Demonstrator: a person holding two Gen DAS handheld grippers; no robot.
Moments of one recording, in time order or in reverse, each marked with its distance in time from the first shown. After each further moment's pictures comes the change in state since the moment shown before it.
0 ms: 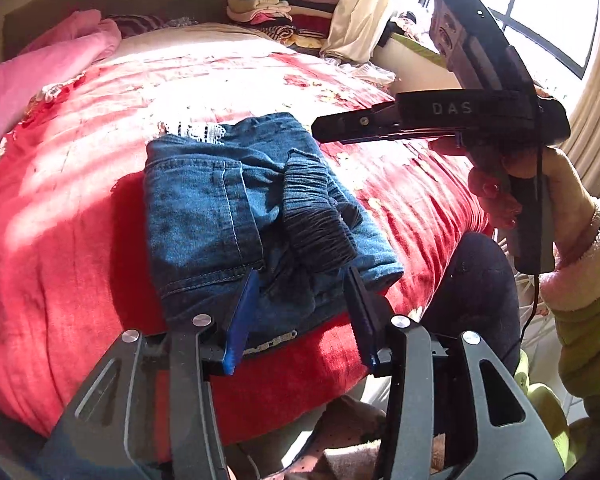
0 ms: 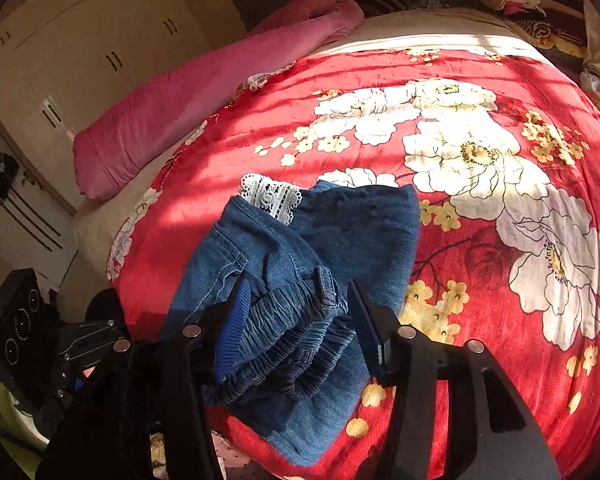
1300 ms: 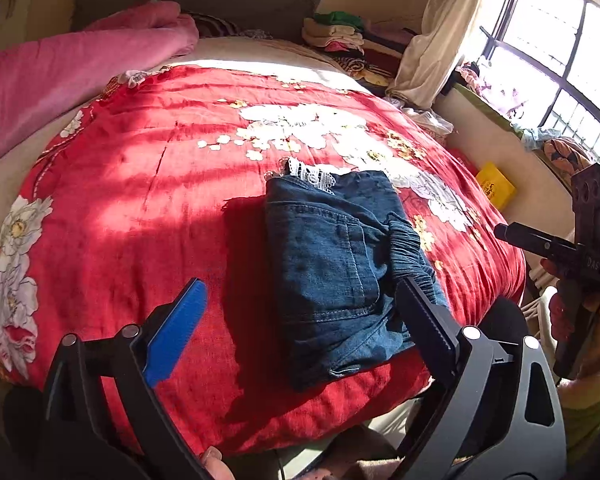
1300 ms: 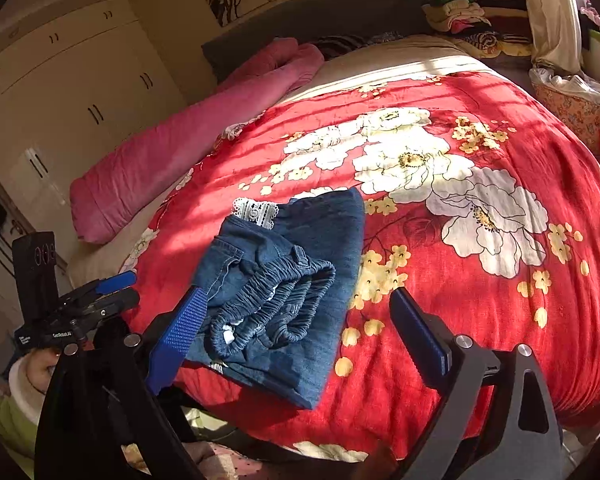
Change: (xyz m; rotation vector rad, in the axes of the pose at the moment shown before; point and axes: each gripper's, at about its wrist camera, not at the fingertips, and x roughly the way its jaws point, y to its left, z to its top) left arm -0.043 0.069 0.014 -0.211 -0.085 0.131; right arm -0.059 -0.007 -0.057 0.124 -0.151 -0.073
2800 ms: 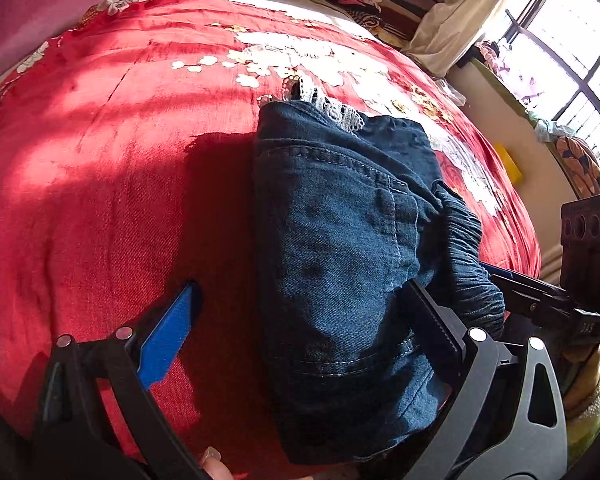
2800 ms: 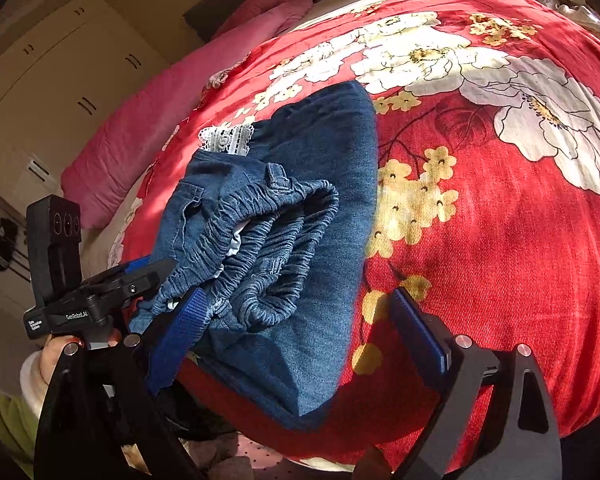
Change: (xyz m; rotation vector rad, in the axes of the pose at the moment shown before) left arm 0.093 0.011 -0.004 -0.086 0.180 -0.039; right arm 0.092 -0.023 -0.023 0.117 0.179 0.087
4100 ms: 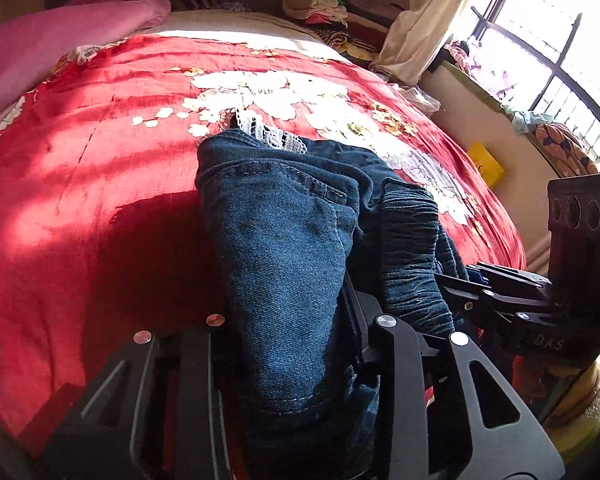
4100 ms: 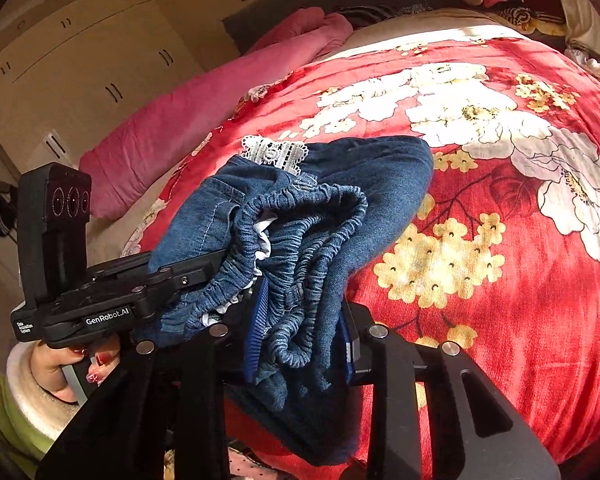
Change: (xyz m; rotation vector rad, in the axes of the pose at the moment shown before) left arm -0.018 -0.036 0.014 0.107 -0.092 -0.033; right arm -0.012 0.046 0.010 -0.164 -0.105 0.005
